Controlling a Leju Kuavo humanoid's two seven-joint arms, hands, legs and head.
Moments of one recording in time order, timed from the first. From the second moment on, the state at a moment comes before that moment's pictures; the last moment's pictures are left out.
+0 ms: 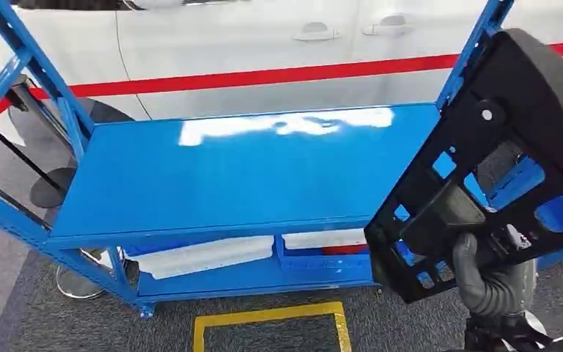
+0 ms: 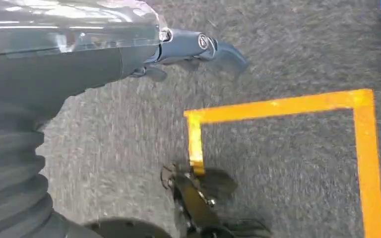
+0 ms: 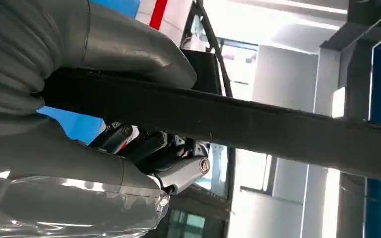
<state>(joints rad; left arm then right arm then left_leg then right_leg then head) -0.01 -0.12 0.67 -0.23 -0.42 0.18 -0.31 0.13 -0.02 0.01 -2.12 -0.12 0.01 -0.47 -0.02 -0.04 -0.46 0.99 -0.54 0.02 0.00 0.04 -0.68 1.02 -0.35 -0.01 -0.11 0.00</state>
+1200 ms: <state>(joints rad) -0.02 -0.13 0.77 -0.23 -0.36 0.32 -0.26 0.33 -0.11 0.06 -2.09 -0.11 -0.08 -0.61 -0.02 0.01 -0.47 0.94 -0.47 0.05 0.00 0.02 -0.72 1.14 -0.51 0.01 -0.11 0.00</state>
